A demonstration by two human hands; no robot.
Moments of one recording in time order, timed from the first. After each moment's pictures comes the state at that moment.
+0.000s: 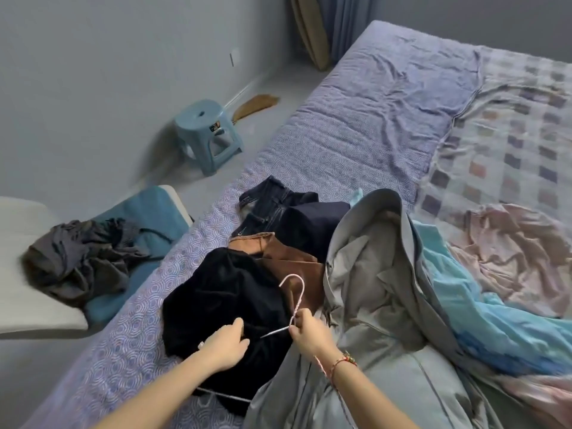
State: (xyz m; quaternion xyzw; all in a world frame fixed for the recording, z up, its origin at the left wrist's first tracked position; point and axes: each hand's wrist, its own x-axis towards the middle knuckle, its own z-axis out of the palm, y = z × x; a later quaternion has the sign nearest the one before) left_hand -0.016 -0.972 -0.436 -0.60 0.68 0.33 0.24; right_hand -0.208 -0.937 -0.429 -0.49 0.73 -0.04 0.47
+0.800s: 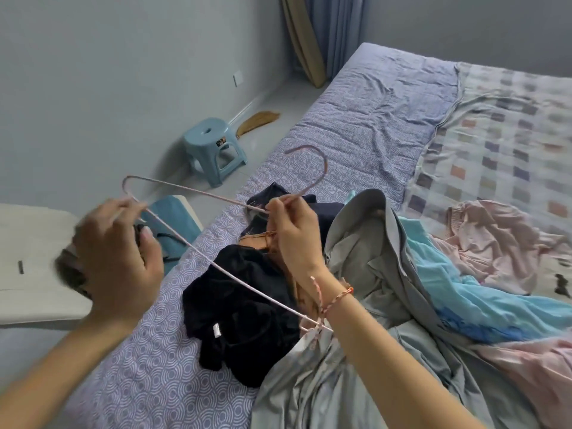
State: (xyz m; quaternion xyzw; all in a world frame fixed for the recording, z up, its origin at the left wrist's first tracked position) left_hand 0.040 -0.970 -0.203 -0.54 0.74 -0.18 -0.36; right_hand -0.174 -0.973 -0.223 -0.43 0.52 -0.61 0.42
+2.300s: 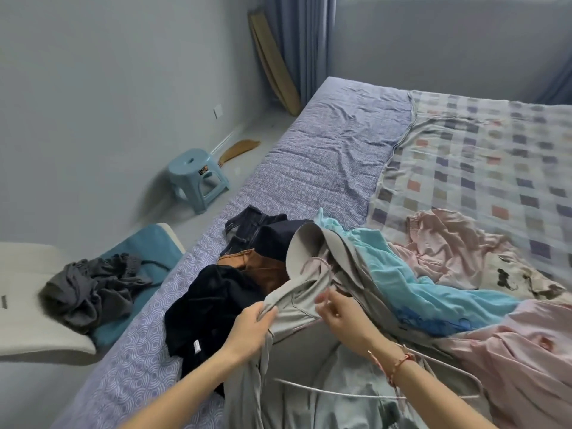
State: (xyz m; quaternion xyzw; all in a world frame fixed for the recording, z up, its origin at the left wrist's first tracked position) left_hand -0.103 -0.898 -0.299 -0.56 0.62 0.51 -0.19; right_hand -0.304 -0.851 -0.298 -0.57 0.66 -0.28 0.41
